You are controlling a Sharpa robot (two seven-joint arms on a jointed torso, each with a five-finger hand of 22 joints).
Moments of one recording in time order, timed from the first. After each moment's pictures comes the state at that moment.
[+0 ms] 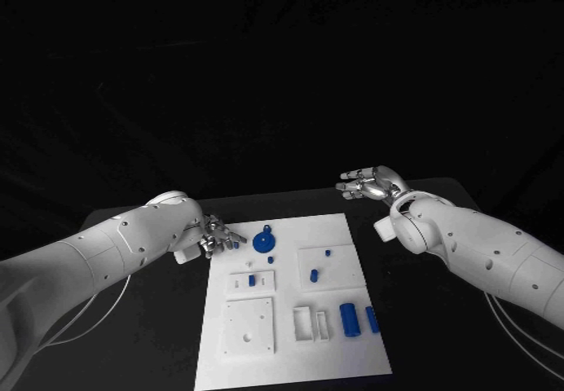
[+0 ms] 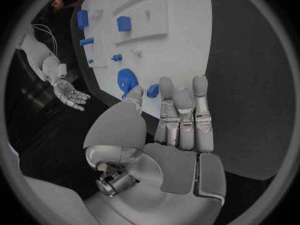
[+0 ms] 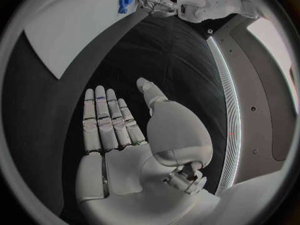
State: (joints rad) left arm 1.36 -0.40 -0.12 0.76 -0.90 0.20 -0.41; left_hand 1.04 0.00 -0.02 0.10 0.29 0.90 0.04 0.48 0.61 1.35 -0.04 0.60 0.59 1.22 -0.08 1.18 0.55 0.02 1.23 -0.10 0.36 1.31; right arm 1.15 -0.63 0.27 1.00 -0.75 -0.27 0.15; right_hand 1.19 0.03 0.08 -0.21 0.44 0.80 0.18 0.06 0.05 1.03 0.17 0.06 0.06 1.06 0.16 0.07 0.06 0.11 0.90 0.17 0.07 0.07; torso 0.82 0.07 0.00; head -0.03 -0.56
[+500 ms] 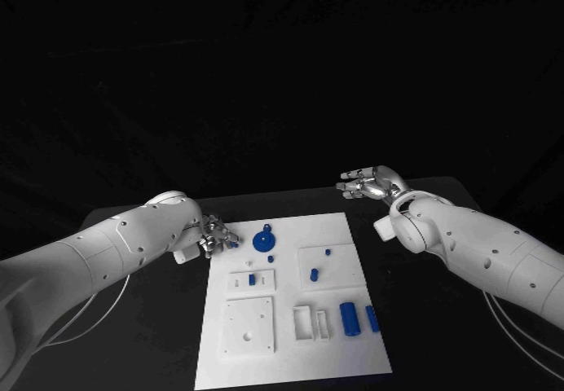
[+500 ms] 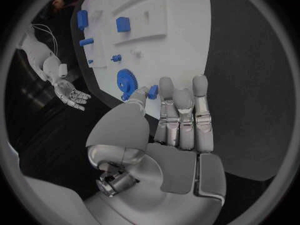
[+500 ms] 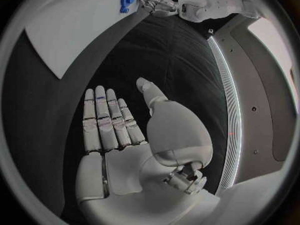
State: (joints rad) left arm 1.36 -0.41 -0.12 0.76 -0.90 0.20 -0.40; left_hand 1.07 0.03 -0.02 0.06 0.46 0.89 0.02 0.52 0.69 1.35 -0.05 0.60 0.59 1.21 -0.09 1.19 0.55 0.02 1.22 -0.11 0.36 1.31; right arm 1.15 -0.62 0.27 0.99 -0.75 -0.26 0.15; right_hand 1.19 0.03 0.09 -0.21 0.44 0.80 0.18 0.06 0.05 1.03 0.17 0.06 0.06 1.06 0.16 0.07 0.06 0.11 0.90 0.17 0.07 0.07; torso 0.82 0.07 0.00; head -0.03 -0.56
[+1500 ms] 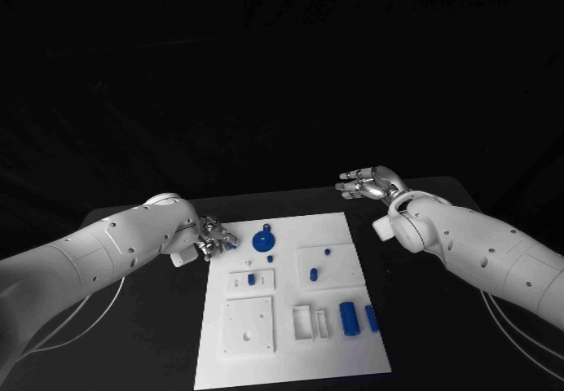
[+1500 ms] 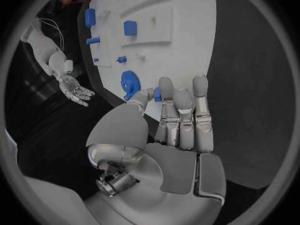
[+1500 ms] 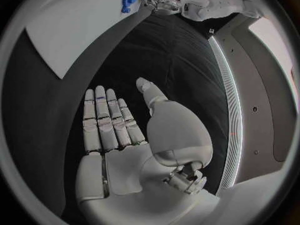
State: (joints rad) left arm 1.36 -0.44 -0.12 0.81 -0.84 0.20 -0.41; left_hand 1.05 0.05 0.16 -0.02 0.65 0.89 0.00 0.58 0.84 1.35 -0.06 0.61 0.60 1.22 -0.10 1.20 0.56 0.02 1.22 -0.12 0.39 1.31; right arm 1.15 -0.61 0.27 0.97 -0.75 -0.26 0.14; right_hand 1.19 0.03 0.09 -0.22 0.44 0.80 0.18 0.06 0.05 1.03 0.17 0.06 0.06 1.06 0.16 0.07 0.06 0.11 0.89 0.17 0.07 0.07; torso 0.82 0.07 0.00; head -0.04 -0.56
